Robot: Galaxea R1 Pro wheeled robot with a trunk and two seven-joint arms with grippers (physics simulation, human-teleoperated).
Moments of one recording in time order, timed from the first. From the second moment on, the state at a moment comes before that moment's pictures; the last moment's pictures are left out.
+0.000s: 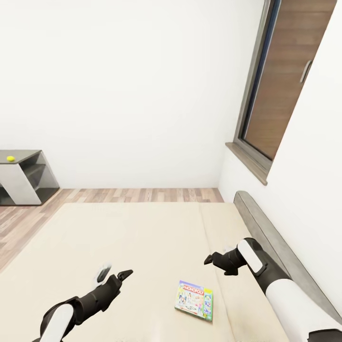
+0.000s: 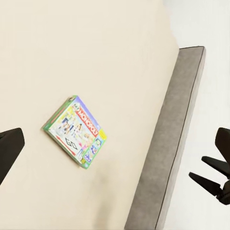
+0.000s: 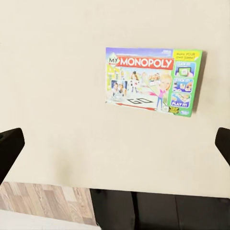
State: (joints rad) left arm -0.11 0.02 0.11 -1.39 1.10 0.75 0.13; right arm -0.73 -0.10 0.13 -0.69 -0.78 1.05 -0.16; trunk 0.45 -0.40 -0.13
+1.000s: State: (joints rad) left arm -0.11 0.02 0.11 -1.38 1.11 0.75 0.12; right arm -0.73 -0.10 0.13 -0.69 -0.78 1.05 -0.16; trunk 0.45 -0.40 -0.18
